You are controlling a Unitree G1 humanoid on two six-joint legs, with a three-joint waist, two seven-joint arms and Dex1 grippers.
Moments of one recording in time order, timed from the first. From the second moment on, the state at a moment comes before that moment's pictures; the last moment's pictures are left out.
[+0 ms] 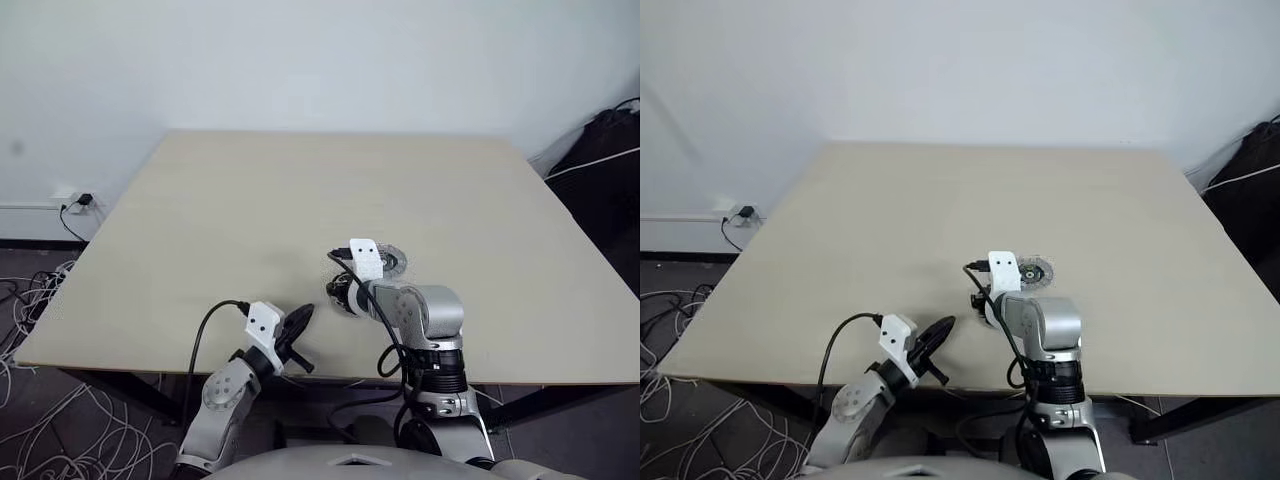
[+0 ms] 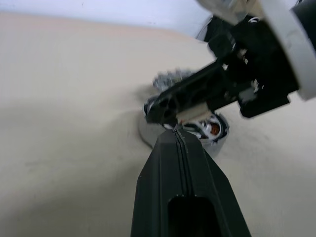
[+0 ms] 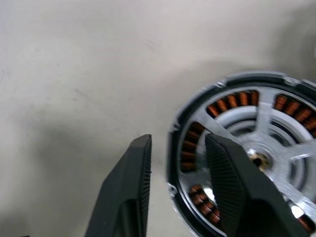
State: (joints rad) left arm 0.23 0.08 -0.28 0.02 -0.18 -0.12 -0.51; right arm -0.36 0.12 -0.01 -0.17 0.15 1.40 0.07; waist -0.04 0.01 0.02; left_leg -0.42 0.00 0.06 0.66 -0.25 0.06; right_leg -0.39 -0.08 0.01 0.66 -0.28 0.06
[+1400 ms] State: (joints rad) left arm 0.22 0.06 -0.33 -0.17 -0.20 0.08 -0.43; right arm -0.46 -0.81 0.72 -0.25 -0.08 0.79 0.89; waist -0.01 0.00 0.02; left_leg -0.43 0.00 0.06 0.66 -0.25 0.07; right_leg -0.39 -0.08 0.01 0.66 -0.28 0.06
